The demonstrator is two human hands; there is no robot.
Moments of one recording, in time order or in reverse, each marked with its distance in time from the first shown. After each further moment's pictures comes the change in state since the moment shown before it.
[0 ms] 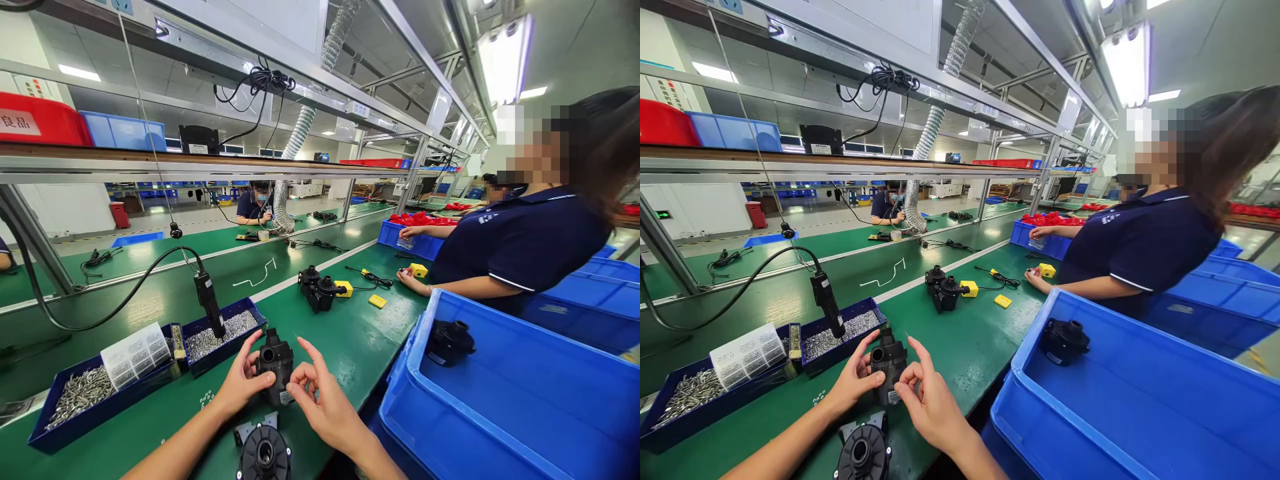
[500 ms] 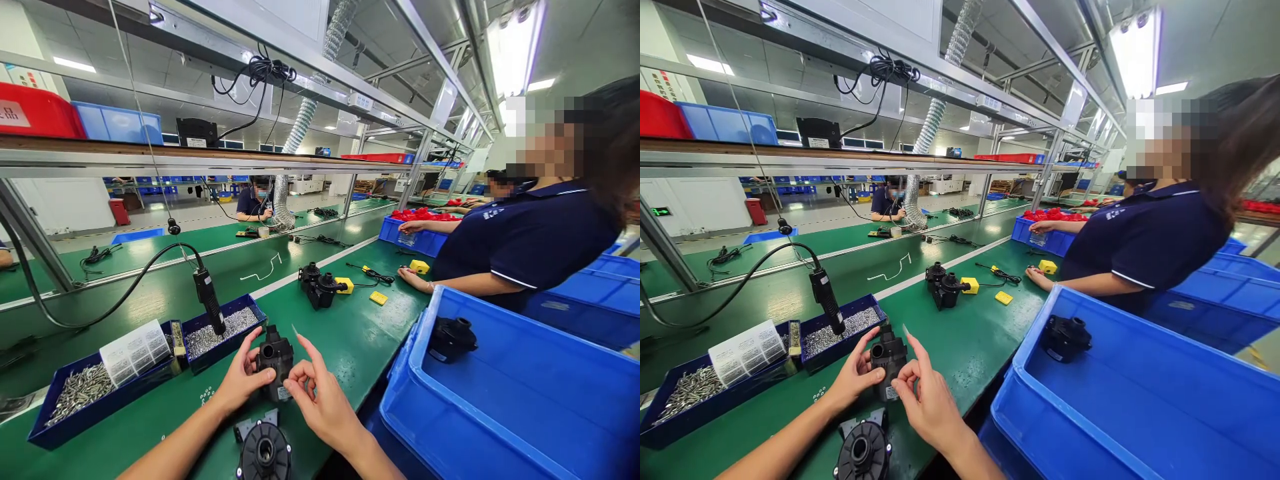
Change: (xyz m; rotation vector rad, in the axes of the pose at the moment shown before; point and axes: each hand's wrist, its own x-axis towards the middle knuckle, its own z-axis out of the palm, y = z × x) left_hand 0.001 -0.001 -0.002 0.003 0.006 -0.005; right_hand 0.000 -0.001 0.008 -0.108 0.063 -0.068
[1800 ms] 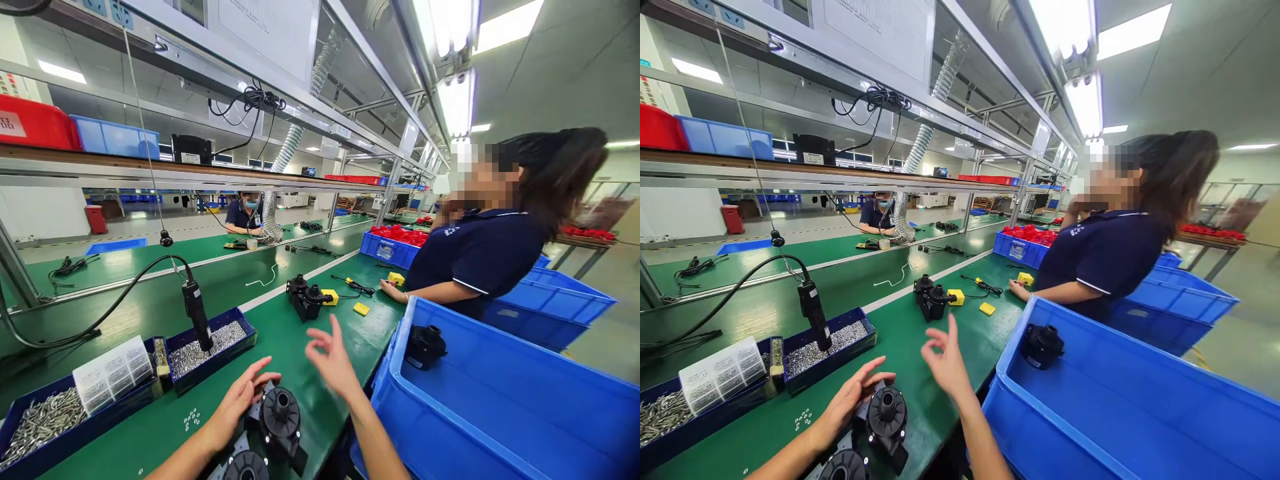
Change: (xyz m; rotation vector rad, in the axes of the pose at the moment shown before) left_hand -0.011 -0.014 0.001 -0.005 -0.214 -0.008; right_hand 0.052 0.046 -0.062 -0.123 0.367 0.323
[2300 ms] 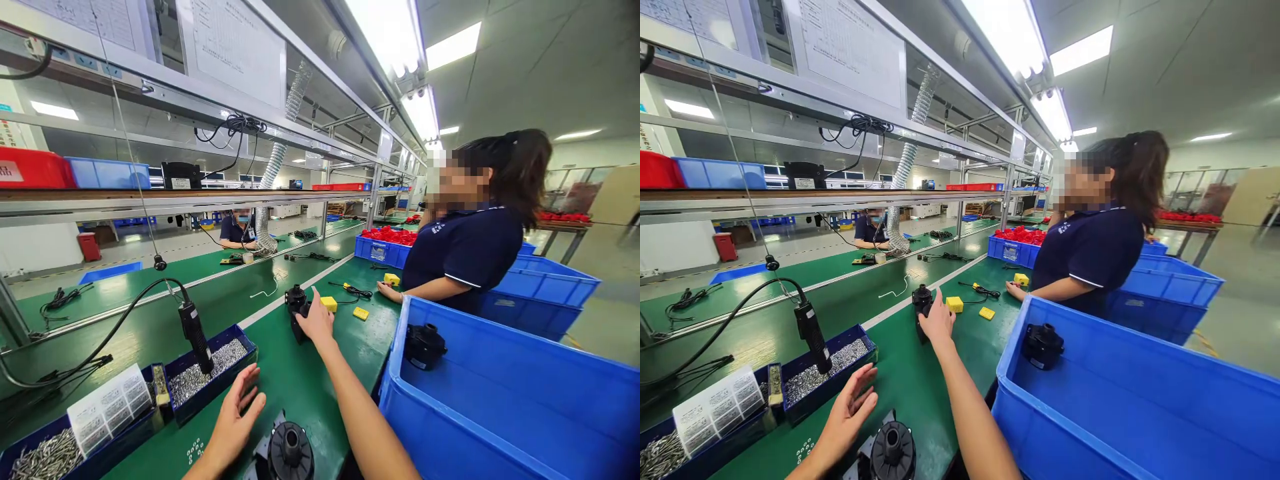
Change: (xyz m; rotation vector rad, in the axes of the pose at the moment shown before) left_hand 0.015 -0.009 -0.016 0.352 0.361 0.088; right_hand 0.119 -0.041 0.026 -0.433 0.209 0.030
